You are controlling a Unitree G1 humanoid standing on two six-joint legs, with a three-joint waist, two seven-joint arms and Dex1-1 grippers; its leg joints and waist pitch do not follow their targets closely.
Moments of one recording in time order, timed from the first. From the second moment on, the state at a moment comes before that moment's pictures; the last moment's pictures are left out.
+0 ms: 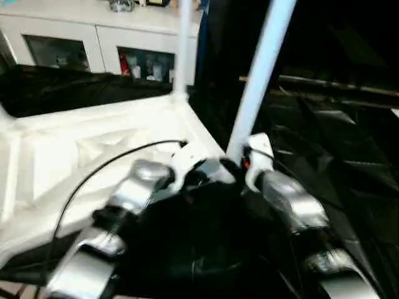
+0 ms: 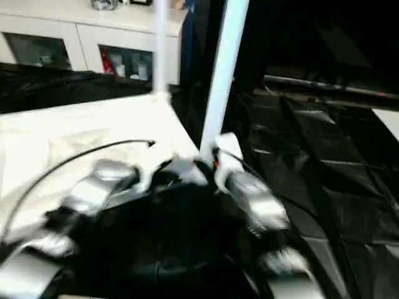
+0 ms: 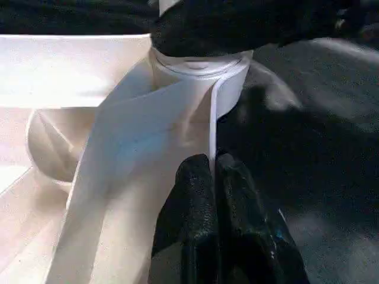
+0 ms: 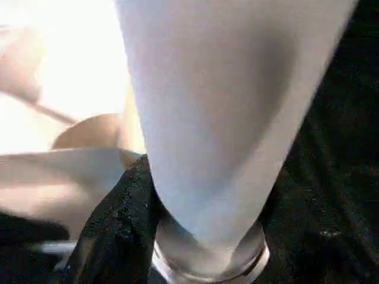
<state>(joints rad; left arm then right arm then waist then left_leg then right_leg) -0.66 0.15 -0.27 0.61 0.13 0.37 -0.78 -0.57 -0.05 0.04 0.64 0.09 0.27 0.30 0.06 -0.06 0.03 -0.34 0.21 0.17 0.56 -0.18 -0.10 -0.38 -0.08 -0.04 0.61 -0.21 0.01</state>
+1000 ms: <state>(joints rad) -0.63 0.35 -0.33 0.58 0.03 0.20 -1.29 -0.32 -0.43 0.16 0.24 0.24 0.32 1.08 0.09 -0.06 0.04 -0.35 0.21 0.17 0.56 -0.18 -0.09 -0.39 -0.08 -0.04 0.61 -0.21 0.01</state>
